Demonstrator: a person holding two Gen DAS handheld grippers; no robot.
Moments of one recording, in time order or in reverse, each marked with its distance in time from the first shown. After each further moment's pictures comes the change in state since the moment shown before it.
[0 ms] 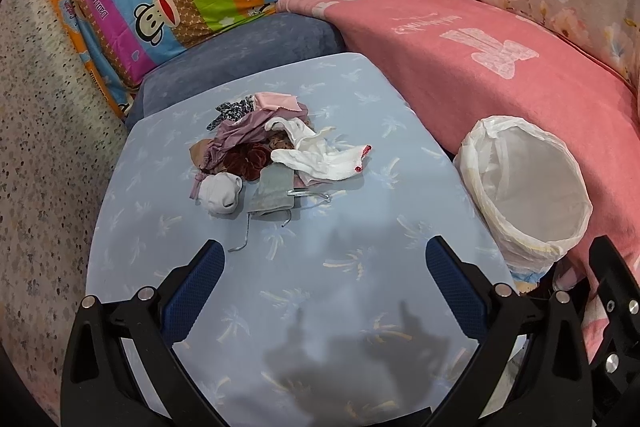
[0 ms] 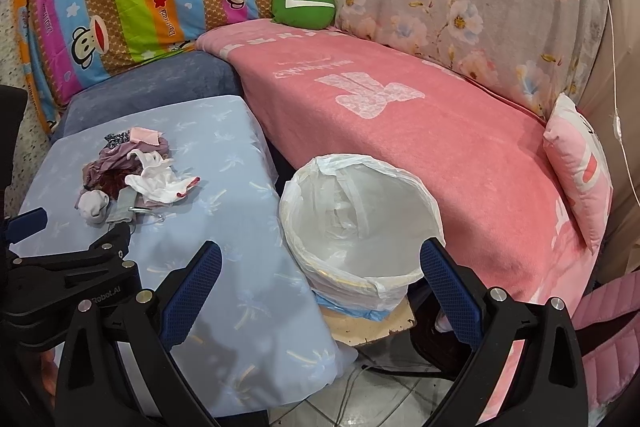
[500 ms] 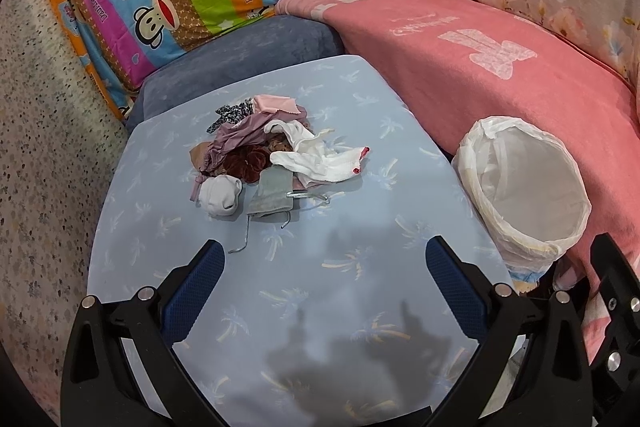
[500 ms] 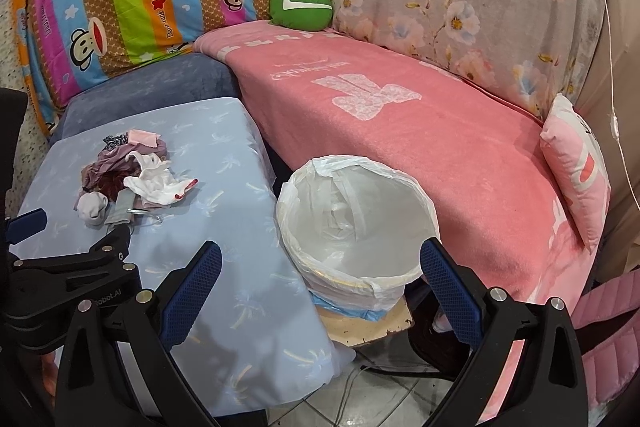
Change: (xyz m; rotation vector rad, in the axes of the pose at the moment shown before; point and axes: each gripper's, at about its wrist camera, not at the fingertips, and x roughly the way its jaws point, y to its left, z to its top) left arm -0.004 -0.003 0.003 0.004 -0.006 0.003; right arm -0.002 -0.001 0.000 0.001 -0.006 -0.004
